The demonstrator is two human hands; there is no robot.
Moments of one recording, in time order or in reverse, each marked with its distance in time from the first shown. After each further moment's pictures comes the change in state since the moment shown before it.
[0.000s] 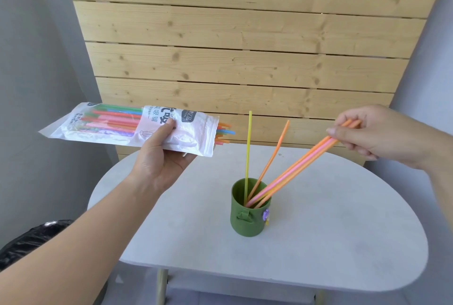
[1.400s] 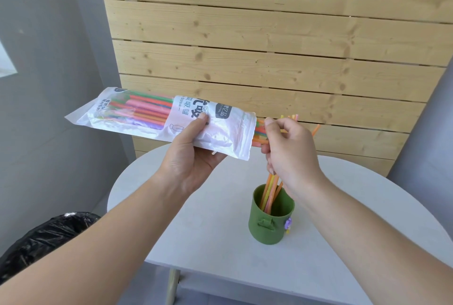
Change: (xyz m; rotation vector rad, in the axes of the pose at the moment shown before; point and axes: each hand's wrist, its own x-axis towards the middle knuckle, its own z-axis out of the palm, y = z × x) left_hand -0.022 0.002 0.025 0.002 -0.075 0.008; right_hand 0.033 -0.078 0.172 0.640 0.349 -0.042
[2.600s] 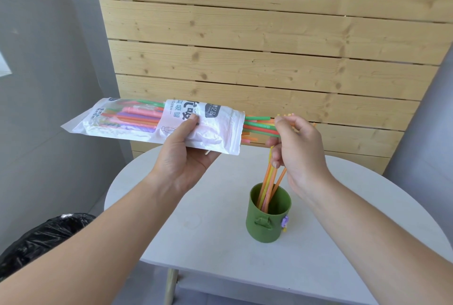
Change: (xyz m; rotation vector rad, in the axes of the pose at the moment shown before) left_hand 0.003 0.002 -0.004 -0.087 0.082 -0.017; right_hand 0.005 0.001 -0.015 0.174 0.043 0.011
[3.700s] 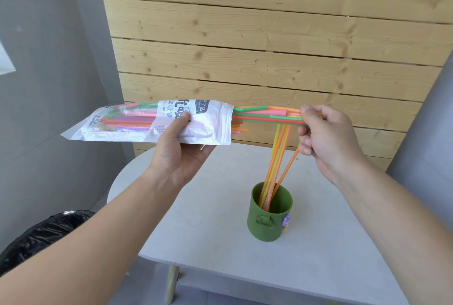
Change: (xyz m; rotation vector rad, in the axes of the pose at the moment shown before) left_hand 0.011 0.008 -0.012 -0.100 0.039 0.027; right_hand 0.023 -0.020 -0.033 -0.072 -0.034 -0.020
